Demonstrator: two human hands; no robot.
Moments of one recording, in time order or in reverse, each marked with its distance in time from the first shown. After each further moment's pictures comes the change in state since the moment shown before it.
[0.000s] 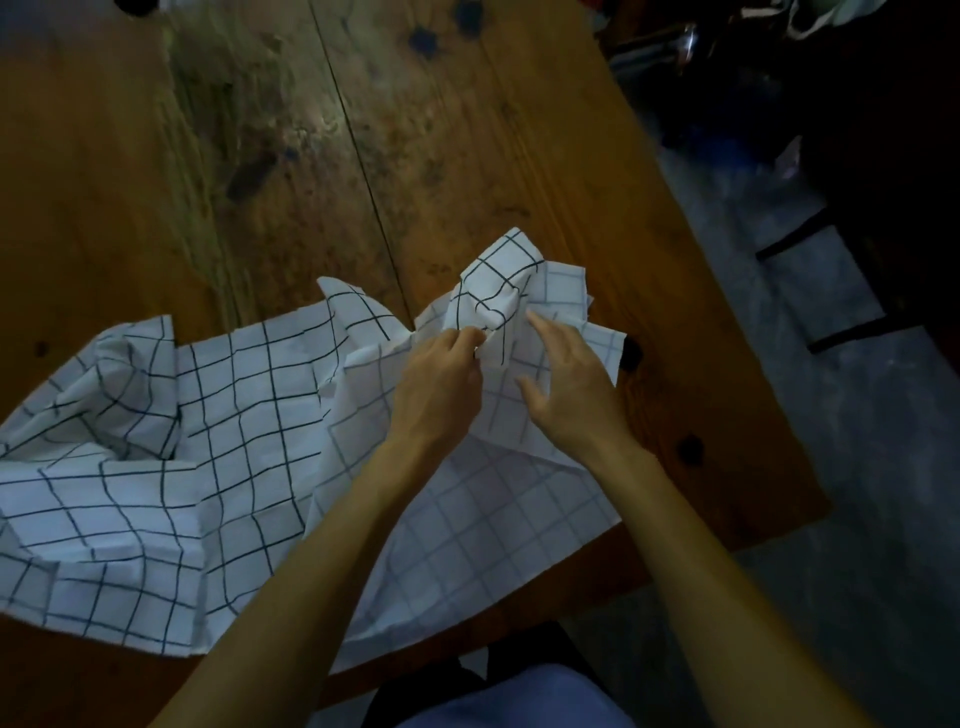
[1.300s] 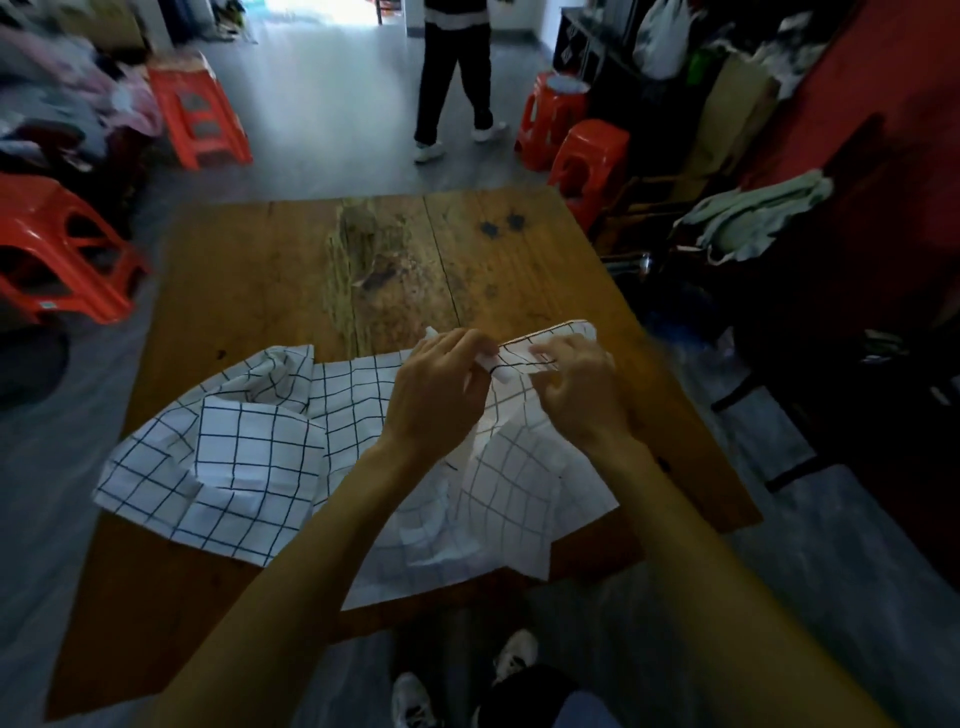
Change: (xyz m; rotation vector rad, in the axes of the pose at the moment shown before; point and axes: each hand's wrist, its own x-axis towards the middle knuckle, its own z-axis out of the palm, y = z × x) left_hand -0.146 0.033 -0.189 -0.145 0.506 0.320; right_hand -0.109 -0.145 -0.051 -0.204 0.382 -0.267
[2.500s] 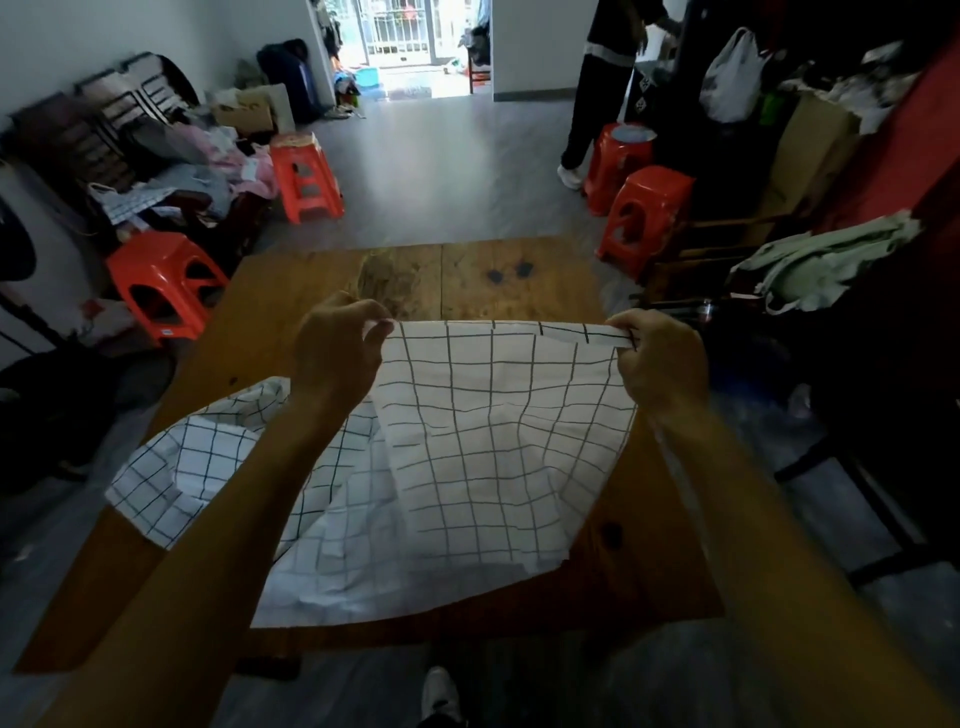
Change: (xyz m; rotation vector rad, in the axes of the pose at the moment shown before) left_hand 0.089 0.050 0.023 0.512 0.068 -0.303; right_hand 0.079 0.171 -0.125 0.065 0.113 0.006
